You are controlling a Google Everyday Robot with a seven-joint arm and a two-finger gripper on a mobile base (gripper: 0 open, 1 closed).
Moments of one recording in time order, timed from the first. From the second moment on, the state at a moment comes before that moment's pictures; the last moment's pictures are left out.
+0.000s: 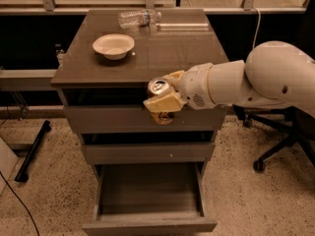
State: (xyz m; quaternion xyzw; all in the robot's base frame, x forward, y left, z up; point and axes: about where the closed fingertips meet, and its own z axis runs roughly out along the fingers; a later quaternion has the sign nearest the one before) arm 0.542 -0.013 0.886 -0.49 0.70 0.23 0.47
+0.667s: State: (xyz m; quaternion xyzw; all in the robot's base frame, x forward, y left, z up) arm 0.546 -0.002 0.845 -0.49 0.68 0.25 0.48
